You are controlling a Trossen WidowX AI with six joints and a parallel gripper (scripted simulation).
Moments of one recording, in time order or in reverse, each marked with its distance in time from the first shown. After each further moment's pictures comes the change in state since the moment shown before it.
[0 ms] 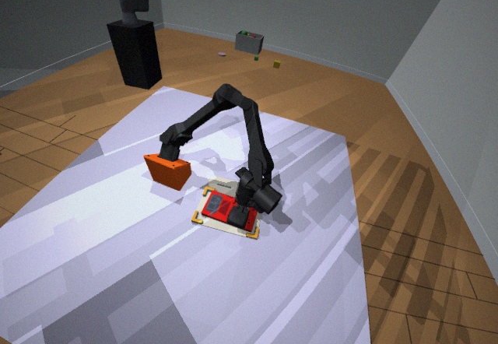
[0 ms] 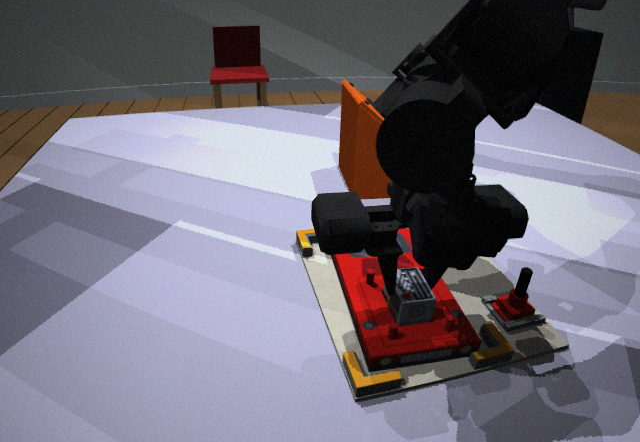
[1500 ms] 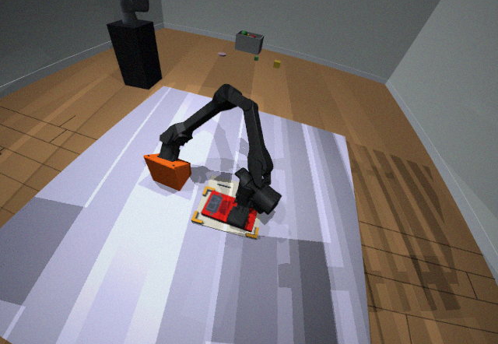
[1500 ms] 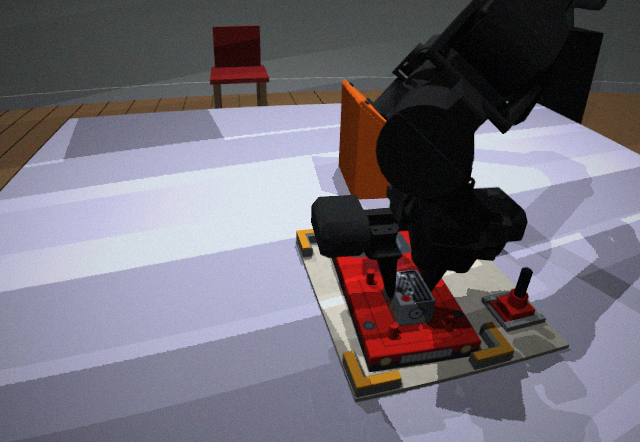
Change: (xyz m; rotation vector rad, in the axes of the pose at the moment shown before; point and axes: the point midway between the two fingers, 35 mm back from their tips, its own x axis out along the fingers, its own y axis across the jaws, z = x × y) arm 0.004 0.000 -0.001 0.001 0.000 0.001
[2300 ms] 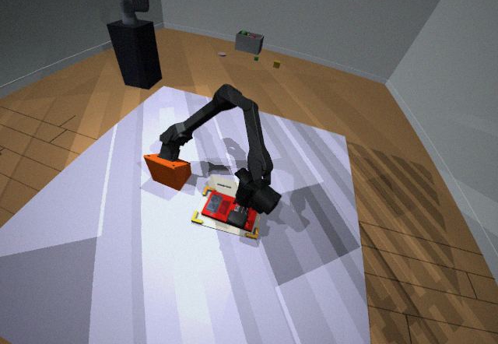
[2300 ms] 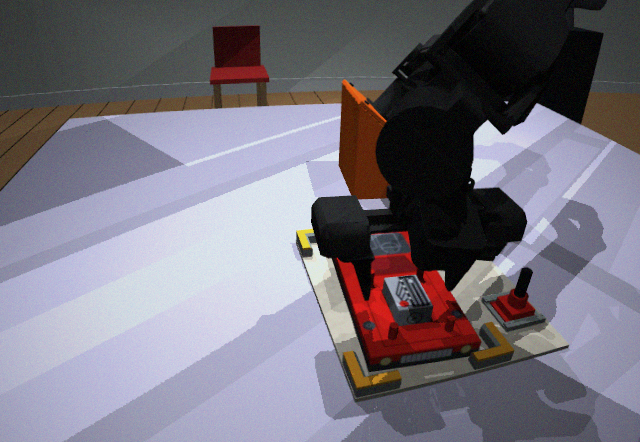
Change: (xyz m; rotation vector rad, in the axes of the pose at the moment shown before) arm 0.000 0.000 0.000 0.000 0.000 0.001
